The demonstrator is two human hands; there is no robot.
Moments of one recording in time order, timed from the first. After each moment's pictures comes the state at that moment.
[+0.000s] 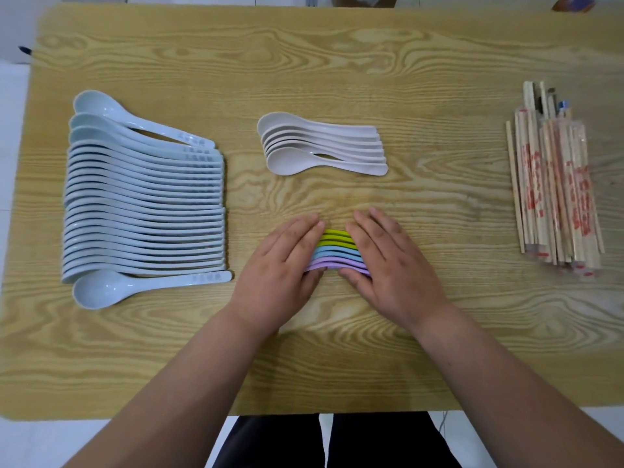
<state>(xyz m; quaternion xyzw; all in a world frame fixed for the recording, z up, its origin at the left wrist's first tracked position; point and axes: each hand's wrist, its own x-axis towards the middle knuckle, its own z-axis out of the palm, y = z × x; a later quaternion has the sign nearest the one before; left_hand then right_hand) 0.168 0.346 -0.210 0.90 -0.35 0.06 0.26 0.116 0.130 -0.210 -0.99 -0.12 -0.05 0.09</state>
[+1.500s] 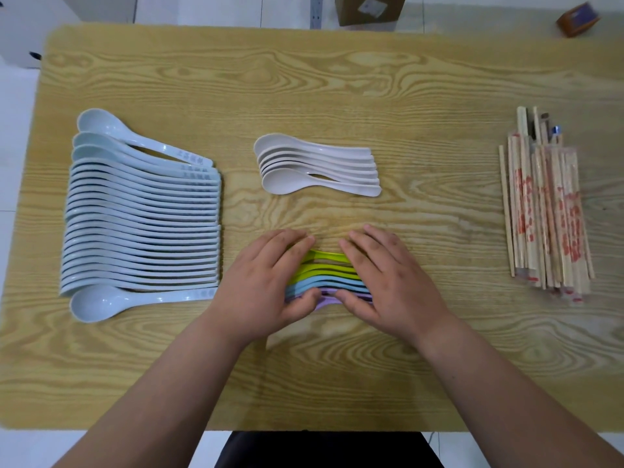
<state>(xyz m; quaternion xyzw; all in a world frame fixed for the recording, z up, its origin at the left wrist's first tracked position) 0.190 0.351 -0.184 0.90 -0.37 -0.02 0.23 0.127 0.113 -0.196 -0.98 -0.15 0.01 0.14</state>
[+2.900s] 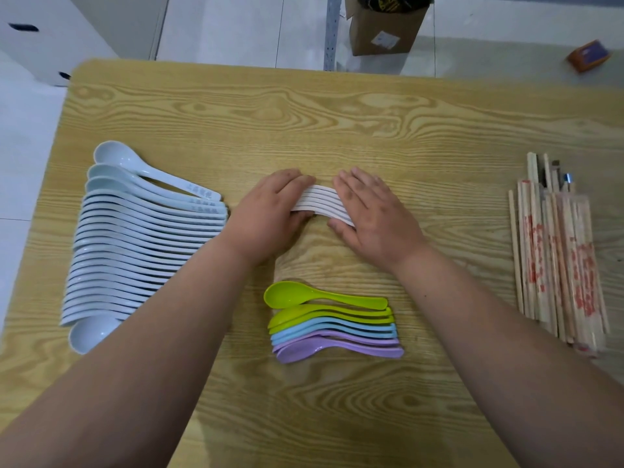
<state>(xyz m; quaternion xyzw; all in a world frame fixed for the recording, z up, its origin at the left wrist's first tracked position) 0.326 0.321 -0.206 0.92 -0.32 0.01 0.24 0.275 0.100 -0.225 -0.97 -0.18 -0.10 0.11</state>
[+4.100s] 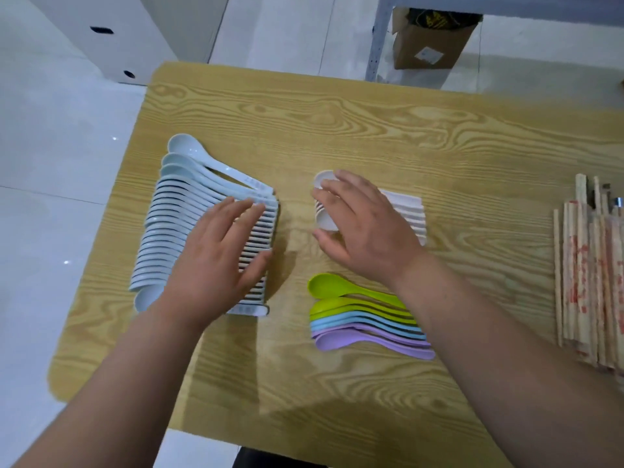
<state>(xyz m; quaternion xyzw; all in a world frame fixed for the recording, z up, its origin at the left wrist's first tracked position) 0.244 0.438 -0.146 0.96 -0.23 0.05 0.16 0.274 0.180 -0.167 -0.93 -0.27 -0.14 0.19</state>
